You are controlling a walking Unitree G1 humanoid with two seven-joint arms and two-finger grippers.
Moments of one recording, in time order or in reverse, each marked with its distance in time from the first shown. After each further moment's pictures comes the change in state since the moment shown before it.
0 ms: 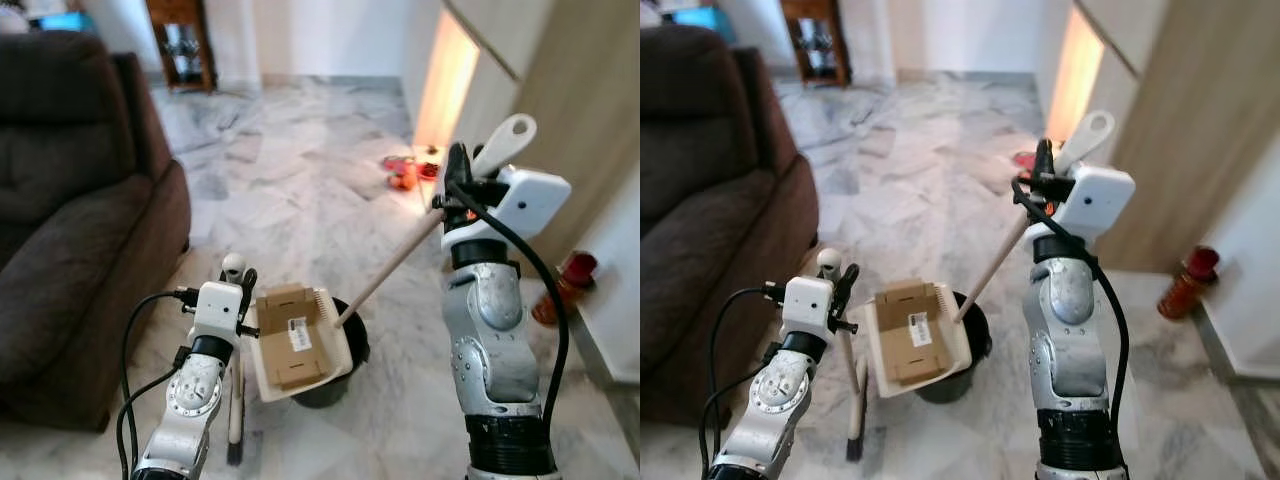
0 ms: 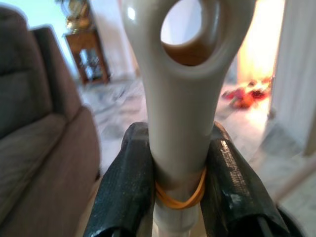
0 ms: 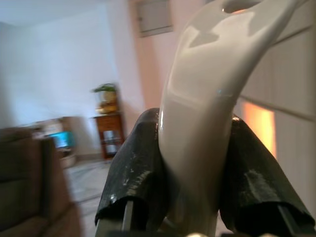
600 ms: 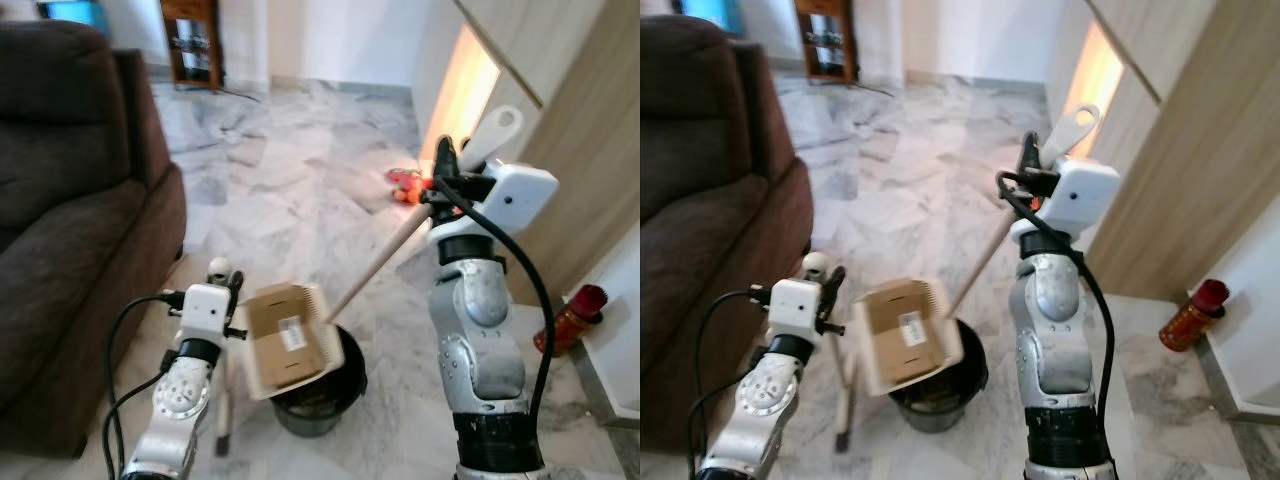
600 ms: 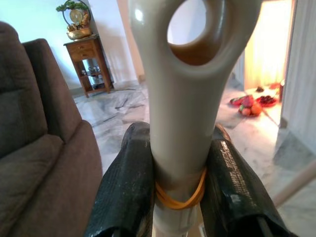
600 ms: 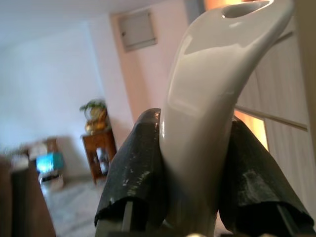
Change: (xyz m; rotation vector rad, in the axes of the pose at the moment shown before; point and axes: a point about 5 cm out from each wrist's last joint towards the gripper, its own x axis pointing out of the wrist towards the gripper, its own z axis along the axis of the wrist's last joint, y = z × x) left arm 0.004 0.002 0.006 0.014 -0.025 0.003; right arm 0.005 -0.010 0.012 0.029 -0.067 -0.085
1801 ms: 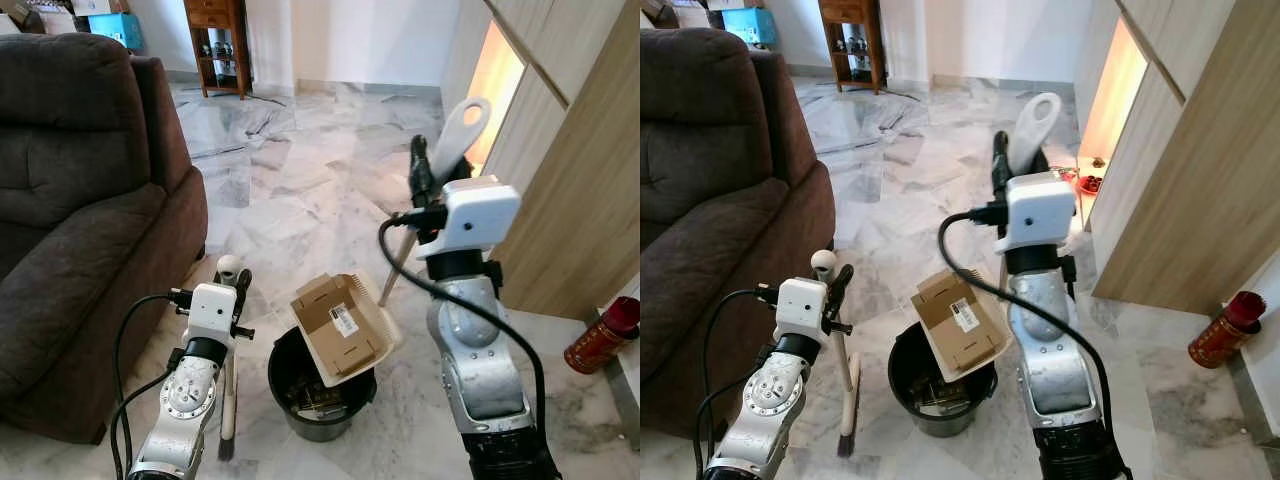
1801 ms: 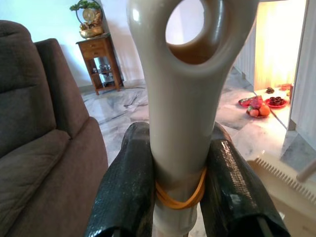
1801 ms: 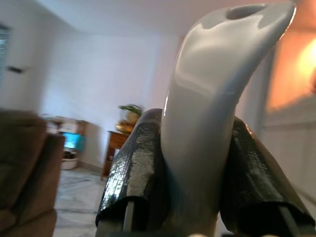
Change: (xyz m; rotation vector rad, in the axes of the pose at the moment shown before) left arm -0.001 -0.009 0.001 -0.029 -0.011 -0.023; right arm -0.026 0.028 -0.006 -0.373 -0.119 0.300
